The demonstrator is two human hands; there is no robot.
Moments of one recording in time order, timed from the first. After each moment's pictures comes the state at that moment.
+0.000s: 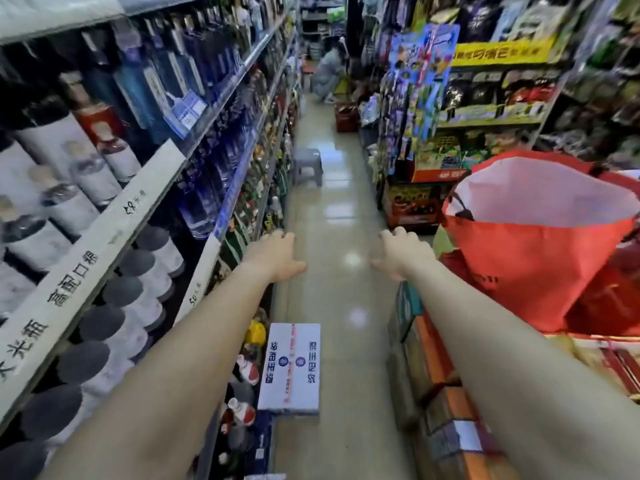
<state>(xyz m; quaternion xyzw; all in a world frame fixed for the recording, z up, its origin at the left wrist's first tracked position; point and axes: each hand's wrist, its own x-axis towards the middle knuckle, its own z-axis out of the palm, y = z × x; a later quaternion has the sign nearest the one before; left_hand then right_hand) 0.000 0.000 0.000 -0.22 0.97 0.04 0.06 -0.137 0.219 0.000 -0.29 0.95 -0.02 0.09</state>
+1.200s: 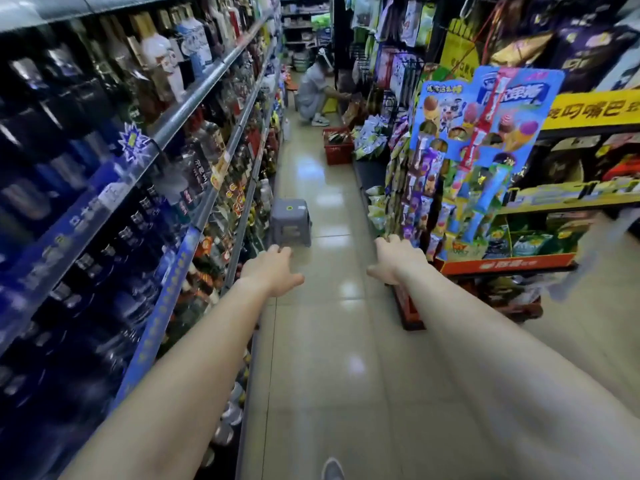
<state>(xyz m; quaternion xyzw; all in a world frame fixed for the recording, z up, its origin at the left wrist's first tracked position) -0.701 -0.392 -0.029 -0.22 0.97 0.07 0.09 -0.837 -0.175 -0.014 -0.27 0.95 -0.02 0.14</state>
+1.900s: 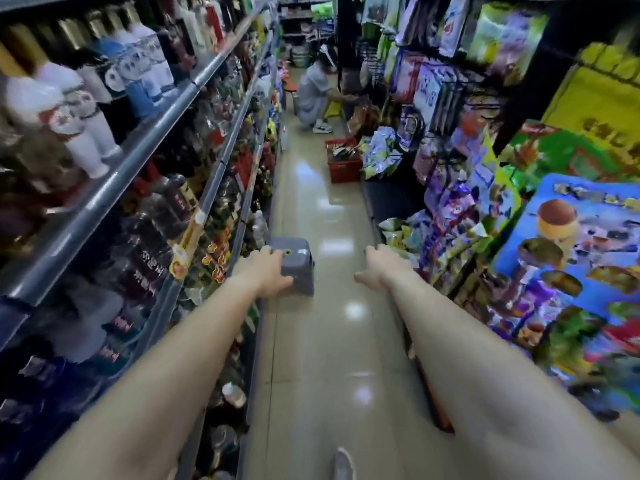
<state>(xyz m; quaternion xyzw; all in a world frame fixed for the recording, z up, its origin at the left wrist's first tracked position) -1.110 -0.700 -0.042 -0.21 0.97 0.06 0.11 -1.243 -0.482 -0.045 -0.26 0.94 -0.05 0.19</state>
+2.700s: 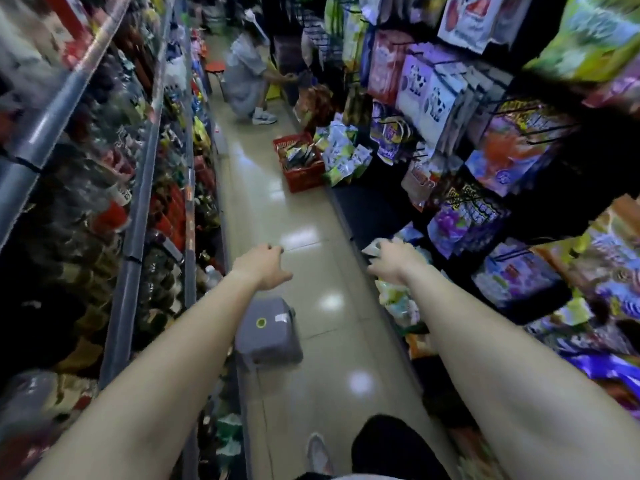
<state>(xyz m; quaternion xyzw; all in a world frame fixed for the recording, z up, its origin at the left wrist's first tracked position) -1.607 -0.984 -0.081 -0.11 0.97 0.05 0.19 -1.698 -0.720 -0.090 -0.13 0.96 -0.07 0.23</state>
